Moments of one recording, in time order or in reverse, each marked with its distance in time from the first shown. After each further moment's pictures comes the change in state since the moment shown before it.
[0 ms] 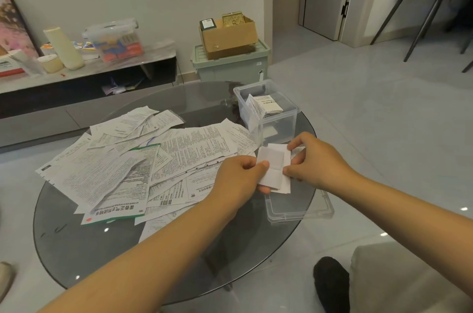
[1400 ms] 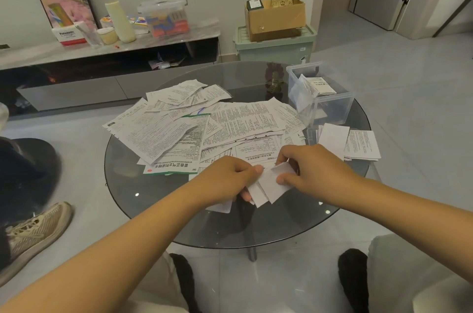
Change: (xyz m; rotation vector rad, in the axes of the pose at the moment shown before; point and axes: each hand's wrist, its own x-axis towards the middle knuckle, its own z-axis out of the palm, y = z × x) left_hand -0.050 -0.041 -0.093 0.366 -0.180 -0.027; right_hand -0.041 -0.048 0.052 -0.299 -0.200 -0.485
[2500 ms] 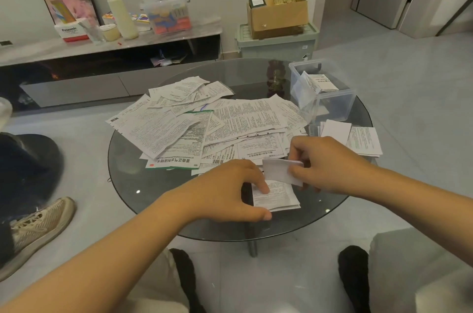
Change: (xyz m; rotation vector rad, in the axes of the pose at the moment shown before) left_hand -0.018 -0.007 -0.002 0.508 -0.084 0.330; right_hand -0.007 -0.002 -0.015 0.027 -0.073 0.068
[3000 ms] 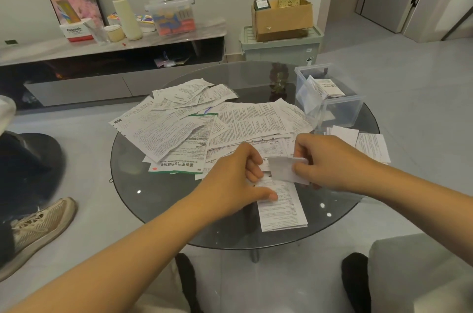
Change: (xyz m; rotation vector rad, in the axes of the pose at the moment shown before) left_hand 0.015 -0.003 0.006 -0.389 0.331 -0.161; right_hand 0.014 -0.006 -0.008 -0.004 -0.014 0.004
